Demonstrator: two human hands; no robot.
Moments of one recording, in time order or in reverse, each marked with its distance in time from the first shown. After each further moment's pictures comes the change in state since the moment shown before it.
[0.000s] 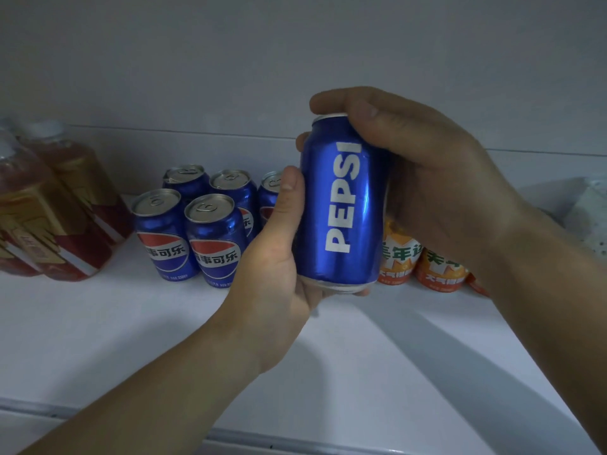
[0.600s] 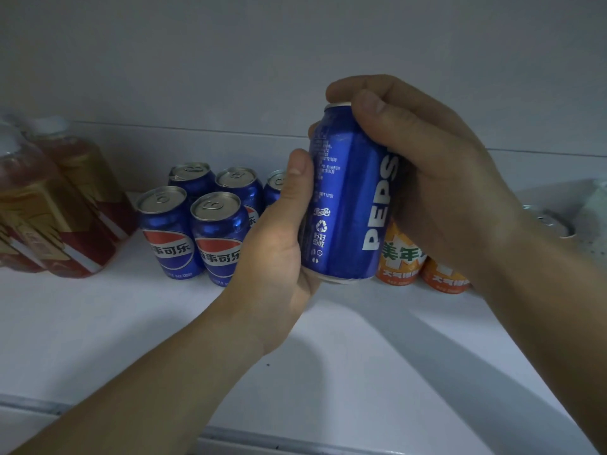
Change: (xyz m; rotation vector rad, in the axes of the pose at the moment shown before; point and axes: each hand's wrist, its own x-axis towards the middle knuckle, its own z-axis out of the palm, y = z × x) left_hand 0.006 0.010 0.006 -0.054 0.075 0.003; right_hand 0.003 0.008 0.009 0.049 0.047 -0.087
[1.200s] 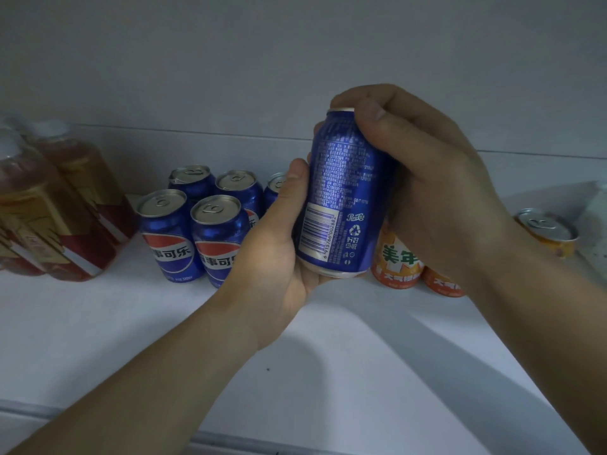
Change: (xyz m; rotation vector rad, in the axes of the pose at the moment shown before) left_hand 0.012 0.002 -0.013 -0.022 -0.097 -0.070; right_hand 0.004 0.009 -0.001 0.022 0.039 -0.067
